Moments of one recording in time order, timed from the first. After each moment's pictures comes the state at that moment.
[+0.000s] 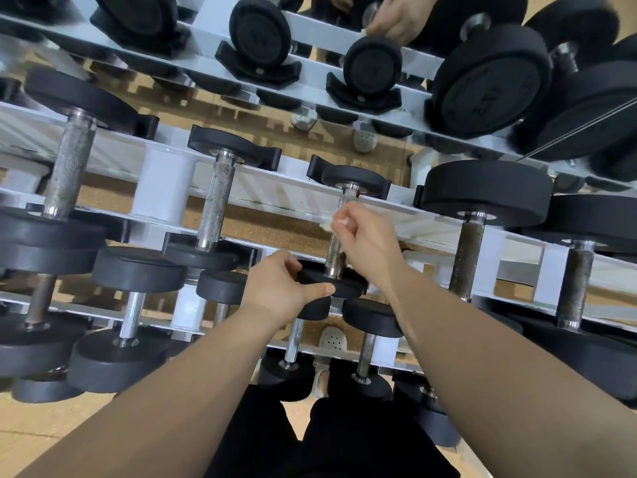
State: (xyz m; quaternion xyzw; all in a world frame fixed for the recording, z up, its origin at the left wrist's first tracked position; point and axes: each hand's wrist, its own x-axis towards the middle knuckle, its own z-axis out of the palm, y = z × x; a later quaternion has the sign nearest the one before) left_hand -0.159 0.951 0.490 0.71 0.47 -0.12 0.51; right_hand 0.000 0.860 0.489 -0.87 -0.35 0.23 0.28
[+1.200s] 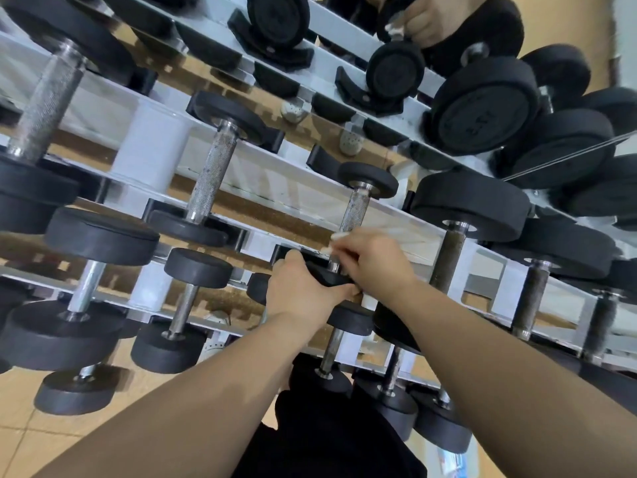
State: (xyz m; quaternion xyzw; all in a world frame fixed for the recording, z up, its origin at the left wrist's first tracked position) left_hand -0.144 0.894 0.485 0.67 0.50 -0.07 0.54; right_hand -0.004 0.825 0.506 -0.83 -0.52 0.18 0.10
